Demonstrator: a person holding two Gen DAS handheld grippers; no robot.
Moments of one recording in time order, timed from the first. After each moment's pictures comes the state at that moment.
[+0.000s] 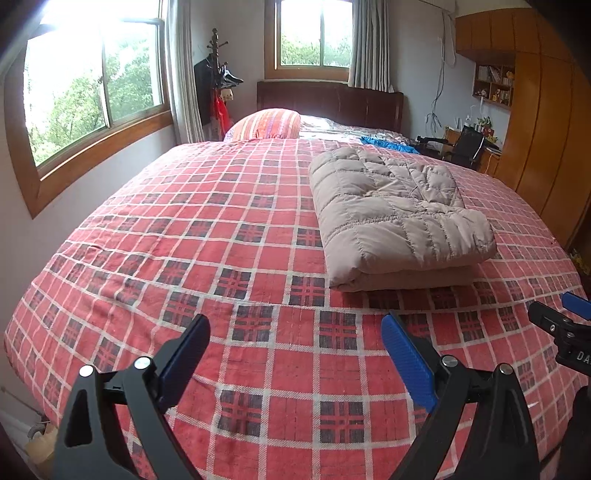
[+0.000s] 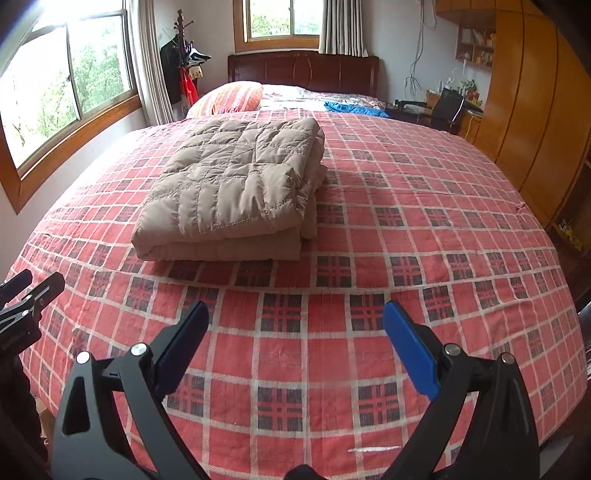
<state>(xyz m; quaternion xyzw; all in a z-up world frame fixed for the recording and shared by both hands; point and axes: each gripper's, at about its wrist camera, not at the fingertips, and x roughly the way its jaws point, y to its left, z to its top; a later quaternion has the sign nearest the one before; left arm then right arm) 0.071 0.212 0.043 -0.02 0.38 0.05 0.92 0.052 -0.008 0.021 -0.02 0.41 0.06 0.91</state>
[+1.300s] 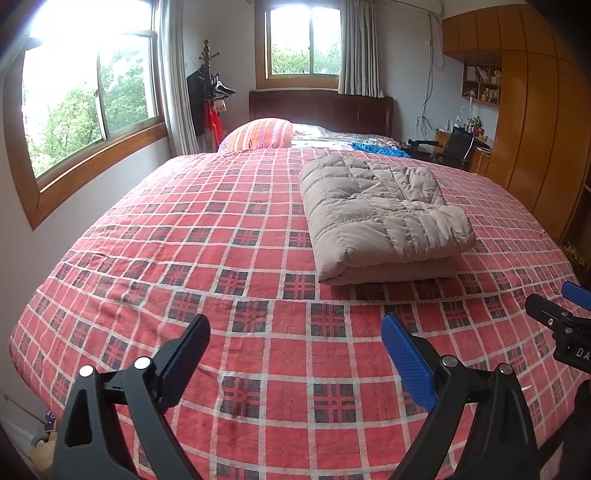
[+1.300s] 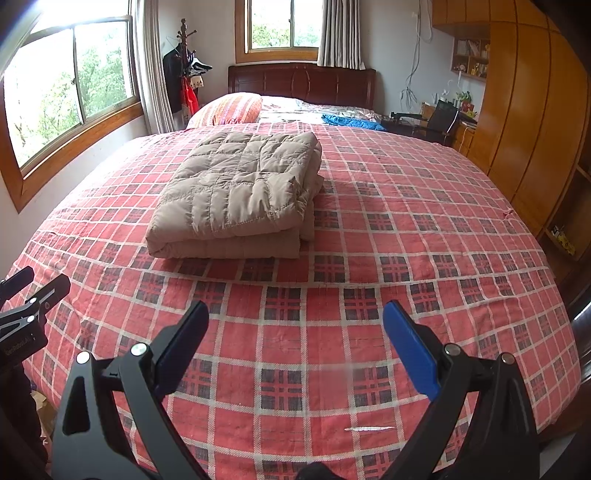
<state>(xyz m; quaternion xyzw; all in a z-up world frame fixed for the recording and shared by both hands) 0.047 0.203 0.055 -0.01 0.36 0.04 0.93 0.026 -0.003 0.034 -0.03 0.39 0.05 0.92</state>
